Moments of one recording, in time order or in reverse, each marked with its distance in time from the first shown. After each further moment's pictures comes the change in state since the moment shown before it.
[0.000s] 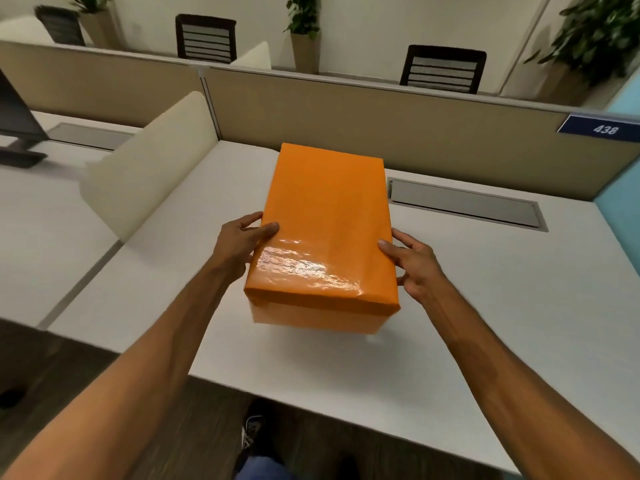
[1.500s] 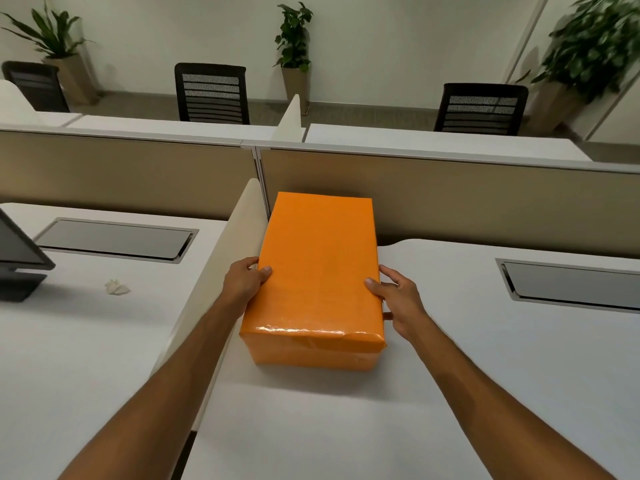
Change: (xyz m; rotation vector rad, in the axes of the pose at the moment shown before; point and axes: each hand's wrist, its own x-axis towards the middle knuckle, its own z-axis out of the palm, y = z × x) left_hand 0.397 0.069 -0.242 0.282 -0.018 -0.079; right_hand 0.283 -0.039 0.360 -0.037 0.112 0.006
